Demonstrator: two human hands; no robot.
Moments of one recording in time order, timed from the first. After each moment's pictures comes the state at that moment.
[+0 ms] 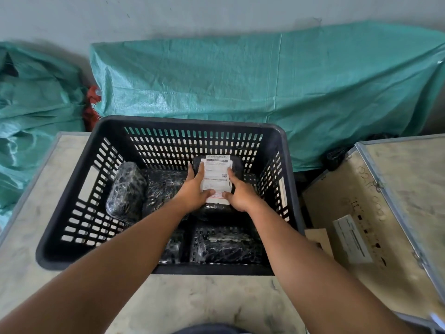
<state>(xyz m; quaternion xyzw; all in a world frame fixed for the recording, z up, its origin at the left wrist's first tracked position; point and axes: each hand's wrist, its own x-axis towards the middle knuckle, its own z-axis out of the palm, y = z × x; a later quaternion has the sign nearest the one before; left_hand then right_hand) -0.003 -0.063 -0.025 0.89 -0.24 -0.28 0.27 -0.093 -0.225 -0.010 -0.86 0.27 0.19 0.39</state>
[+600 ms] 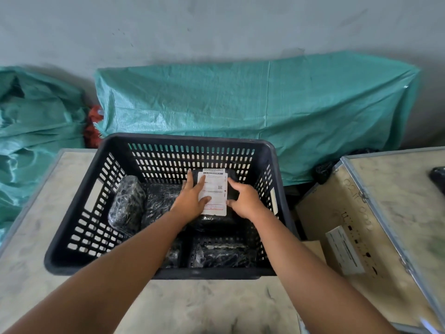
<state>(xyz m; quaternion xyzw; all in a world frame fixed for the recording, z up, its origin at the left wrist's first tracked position) -0.013 -0.063 -0.003 0.91 -0.27 -0.21 0.24 -0.115 -0.231 0.041 -0.88 0.25 0.10 0.39</state>
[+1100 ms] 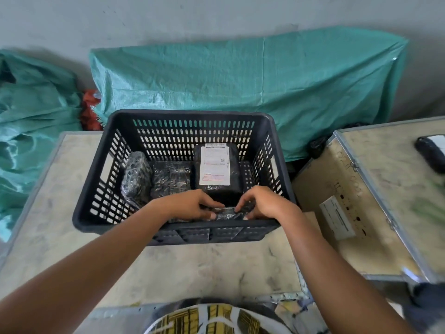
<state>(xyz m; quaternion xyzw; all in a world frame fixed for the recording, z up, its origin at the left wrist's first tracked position) -0.072 0.007 0.064 0.74 -0.47 -0.45 0.15 -0.210 -0.211 0.063 -0.89 0.17 0.24 0.35</state>
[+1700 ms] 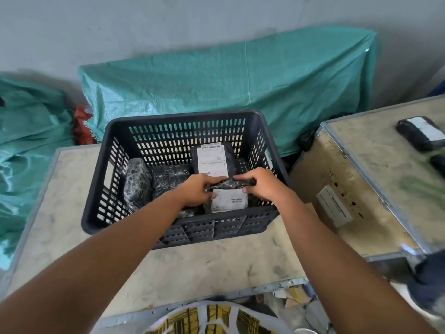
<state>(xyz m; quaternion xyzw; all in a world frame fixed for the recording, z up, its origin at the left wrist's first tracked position) -0.061 -0.013 0.051 0.80 -0.46 -0.30 0.22 -0.208 -0.210 0.065 -0.90 0.22 0.07 0.37</state>
